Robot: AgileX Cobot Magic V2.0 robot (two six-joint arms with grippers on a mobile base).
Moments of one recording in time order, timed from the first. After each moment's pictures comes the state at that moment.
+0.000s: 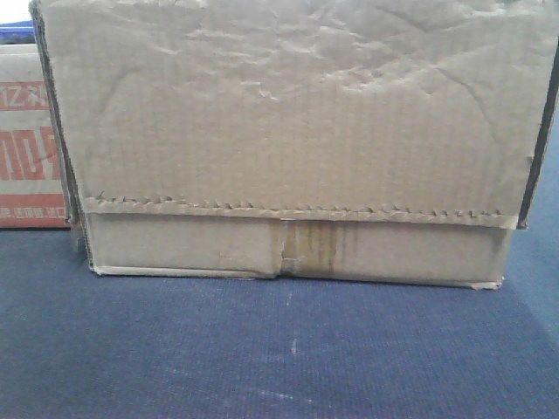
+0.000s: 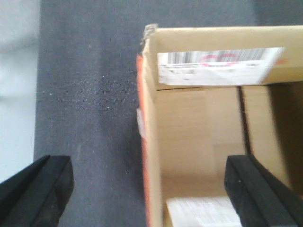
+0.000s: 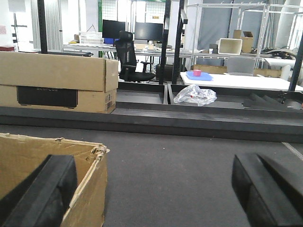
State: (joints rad) left arm 0.23 1.71 -1.63 -0.16 1.02 0.33; right arm 0.03 0.59 -0.74 0.11 0.17 -0.11
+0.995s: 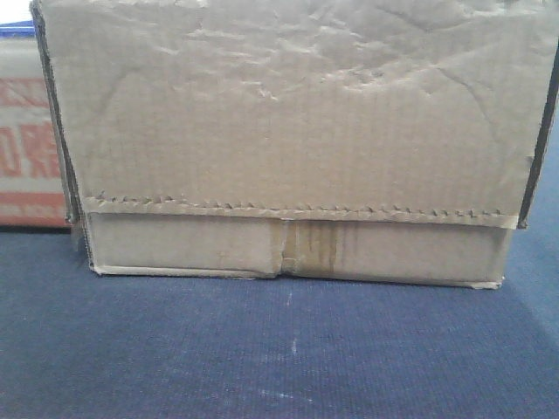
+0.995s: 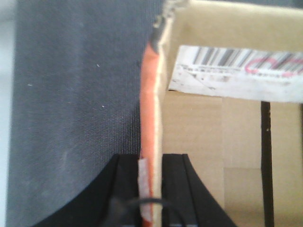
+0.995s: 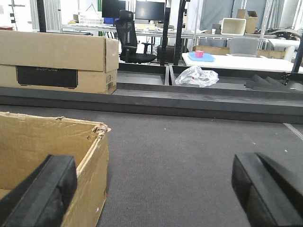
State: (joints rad) left arm 0.24 1.80 -1.63 -0.18 0.98 0.29; right arm 0.03 0.59 -0.74 0.11 0.24 -0.11
